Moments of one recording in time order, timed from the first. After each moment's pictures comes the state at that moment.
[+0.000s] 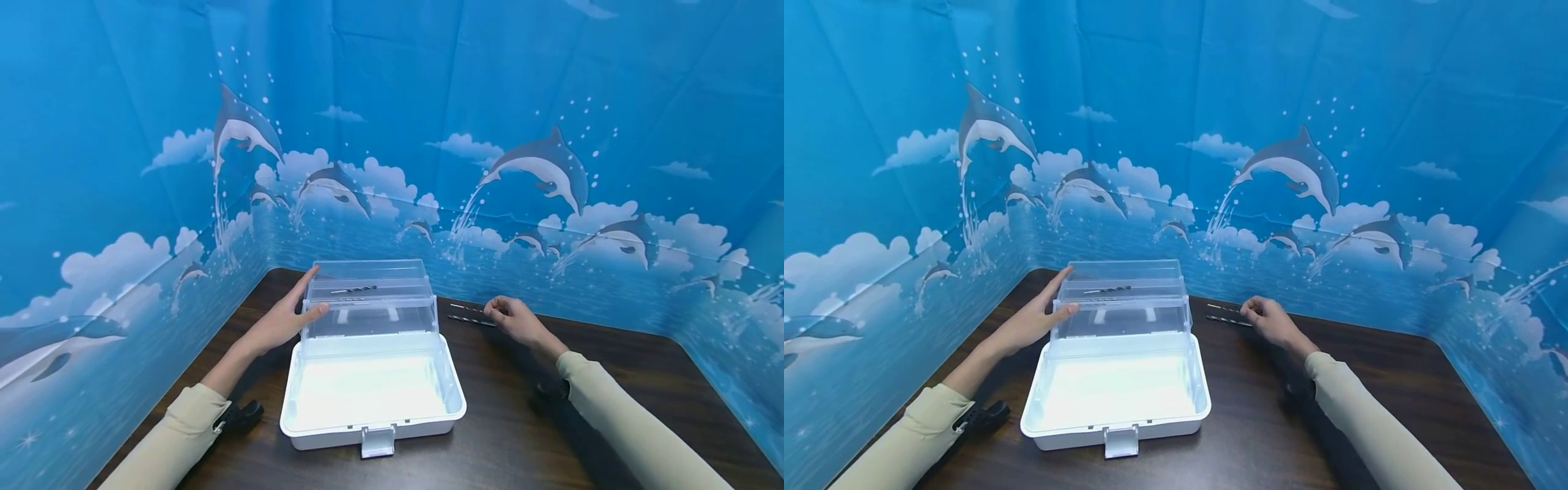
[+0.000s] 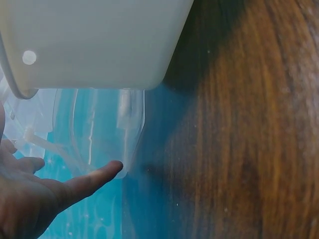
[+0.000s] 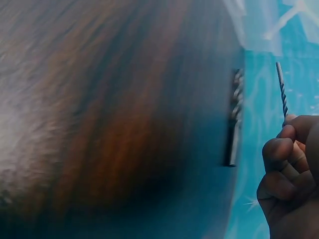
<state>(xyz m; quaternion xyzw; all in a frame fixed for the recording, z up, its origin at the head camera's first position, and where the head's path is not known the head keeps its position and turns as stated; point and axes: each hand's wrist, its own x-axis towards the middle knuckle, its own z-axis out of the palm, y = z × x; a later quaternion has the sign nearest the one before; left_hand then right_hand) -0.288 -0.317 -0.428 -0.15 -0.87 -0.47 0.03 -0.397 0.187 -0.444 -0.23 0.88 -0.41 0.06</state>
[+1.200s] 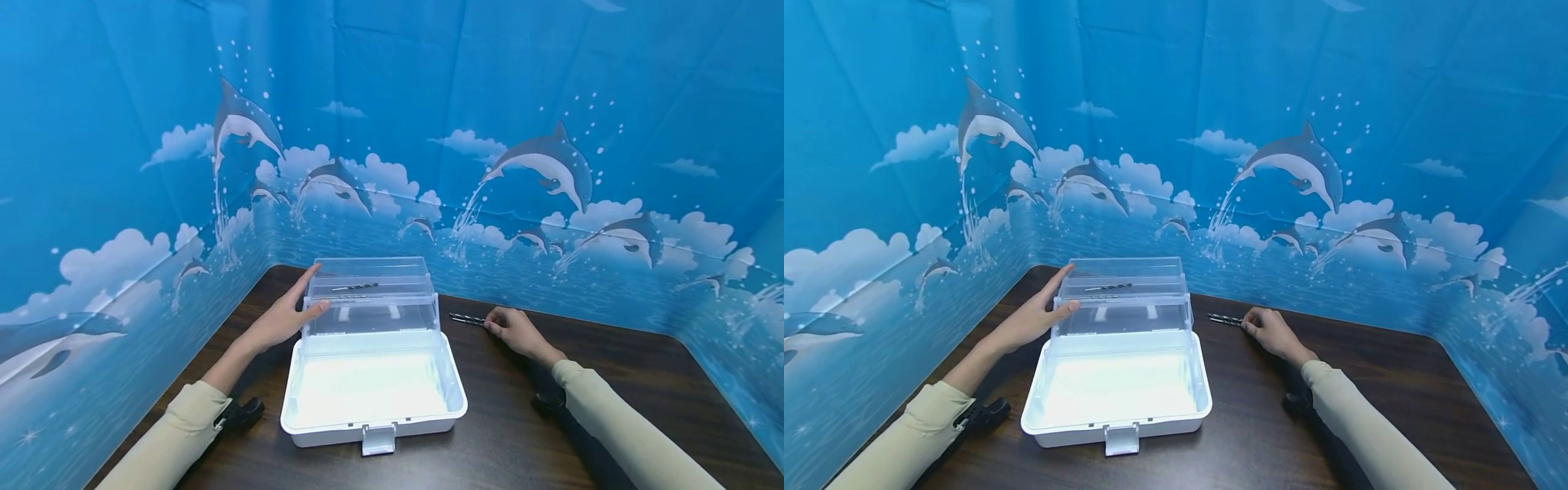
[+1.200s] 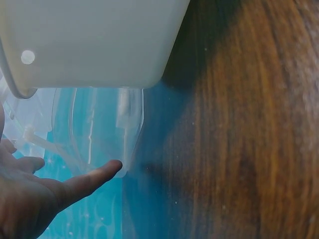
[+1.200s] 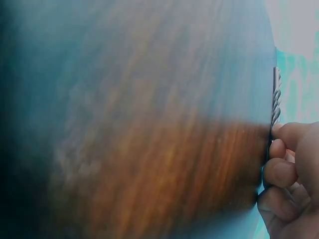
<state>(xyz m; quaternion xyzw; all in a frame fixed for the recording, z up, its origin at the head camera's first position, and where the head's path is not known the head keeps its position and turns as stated) -0.272 -0.306 -0.406 -0.15 -0.87 -0.48 0.02 -0.398 0.187 -0.473 -0.25 0.92 -0.31 0.01</state>
